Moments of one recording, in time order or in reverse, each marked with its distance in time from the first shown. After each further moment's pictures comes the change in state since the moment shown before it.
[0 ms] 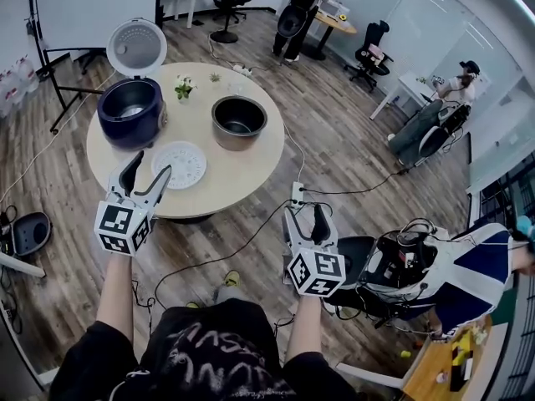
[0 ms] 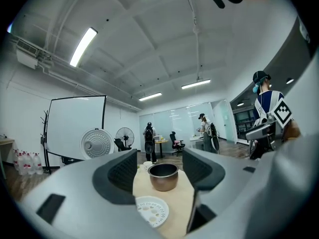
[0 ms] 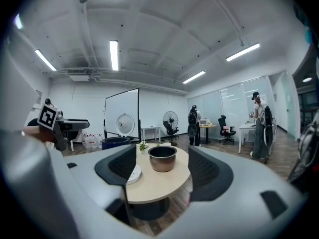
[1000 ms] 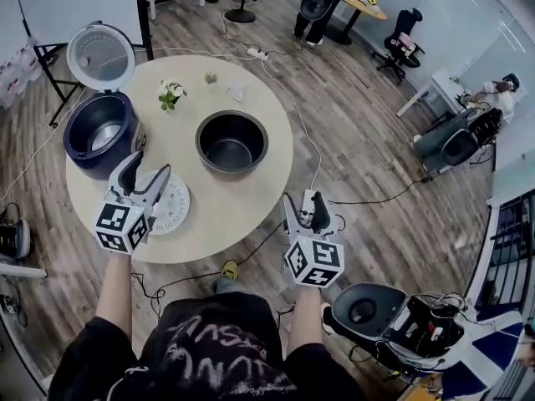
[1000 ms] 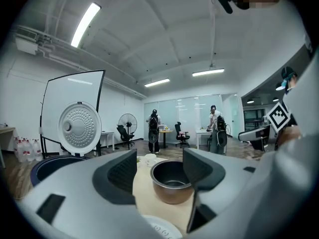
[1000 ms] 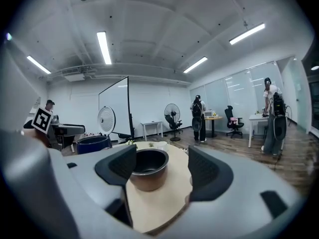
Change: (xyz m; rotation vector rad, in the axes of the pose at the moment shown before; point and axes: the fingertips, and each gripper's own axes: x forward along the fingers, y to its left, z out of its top) left arm 0.218 0.050 -0.059 -0.078 0.137 0.051; right arm 0.250 -0.087 -0.006 0.044 0.080 0.064
